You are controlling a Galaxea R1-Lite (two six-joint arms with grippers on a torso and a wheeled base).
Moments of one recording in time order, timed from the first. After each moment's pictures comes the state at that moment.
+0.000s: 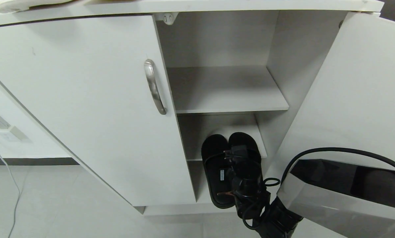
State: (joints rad) left arm 0.00 0.00 0.00 0.00 -0.05 0.01; right arm 0.82 2.40 -1.03 -1.36 -0.71 0.02
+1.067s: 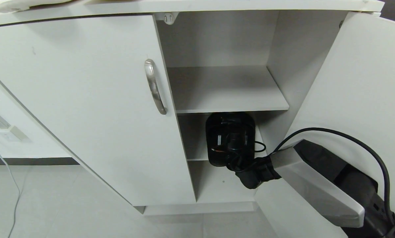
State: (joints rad) left arm 0.00 0.00 0.00 0.00 -0.04 0.01; right arm 0.67 2.58 -1.74 -0.85 -0.69 0.05
